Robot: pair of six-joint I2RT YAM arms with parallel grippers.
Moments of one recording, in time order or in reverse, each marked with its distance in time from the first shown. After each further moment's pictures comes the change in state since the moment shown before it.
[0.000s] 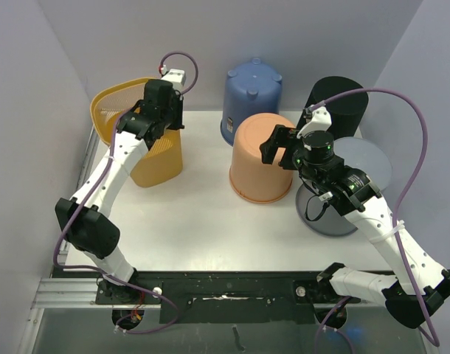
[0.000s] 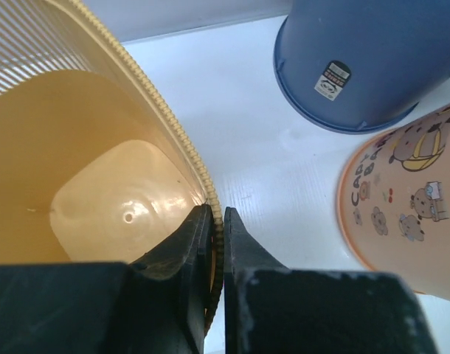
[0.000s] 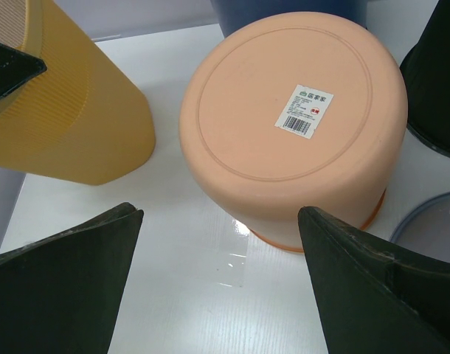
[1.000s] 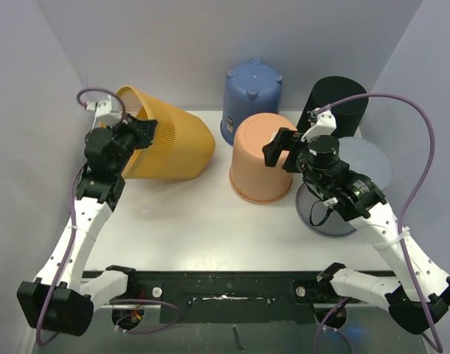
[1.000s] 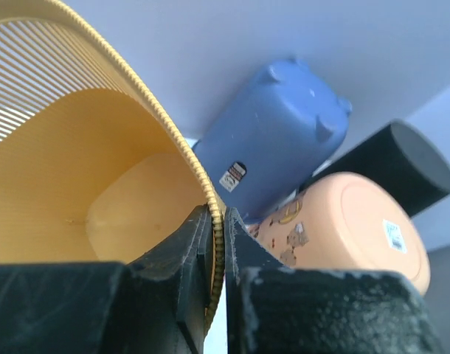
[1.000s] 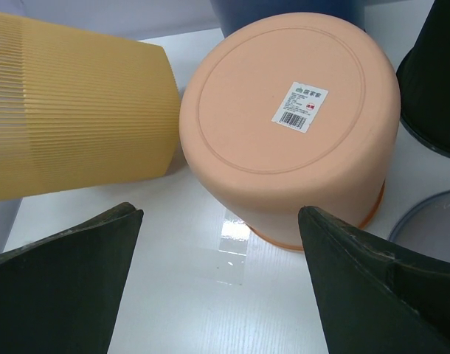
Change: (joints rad) left arm 0.179 -0.545 -0.644 0.592 0.243 -0.364; right arm 0.000 -0.048 -0.033 0.007 0.000 -0.001
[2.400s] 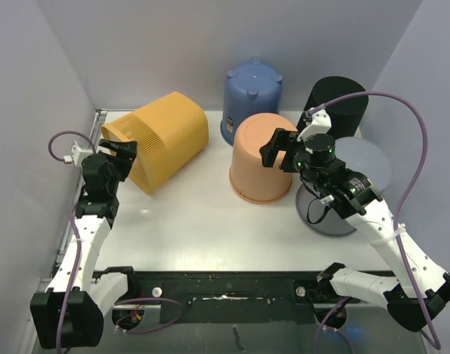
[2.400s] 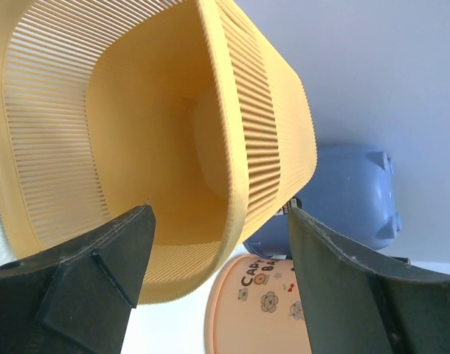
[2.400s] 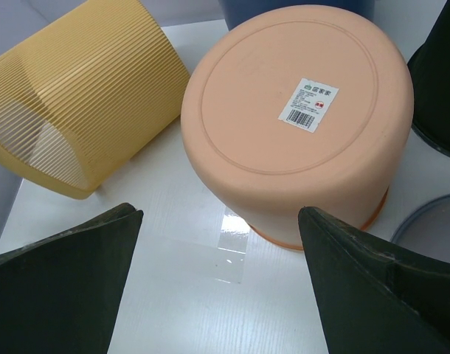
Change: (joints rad) left arm 0.229 -0.164 -0.411 0.037 -0.185 -0.568; right arm -0.006 0.023 -0.005 0.011 -0.026 -0.015
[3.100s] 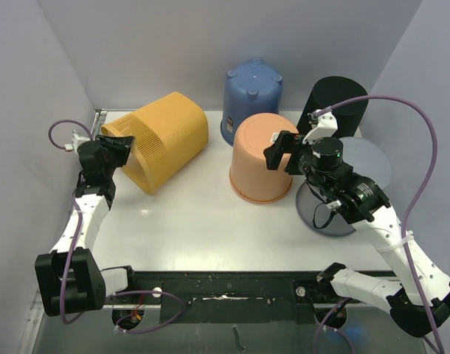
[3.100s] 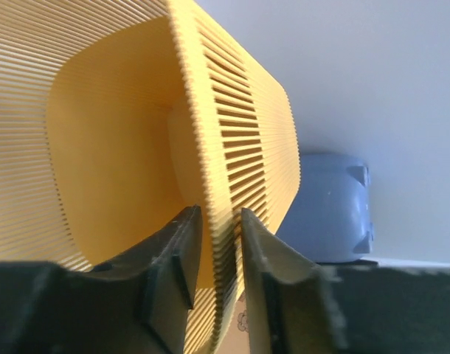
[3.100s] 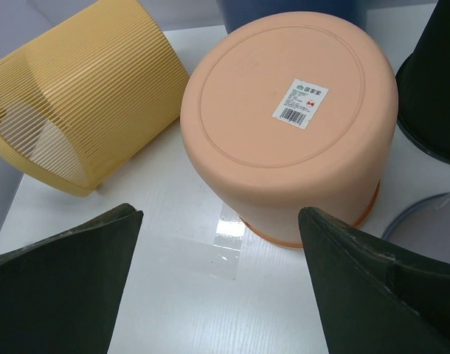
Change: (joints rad) left arm 0.101 0.238 0.090 0.144 0.166 -0.061; right arm -0.001 -0.044 0.000 -0.027 0.000 -0.023
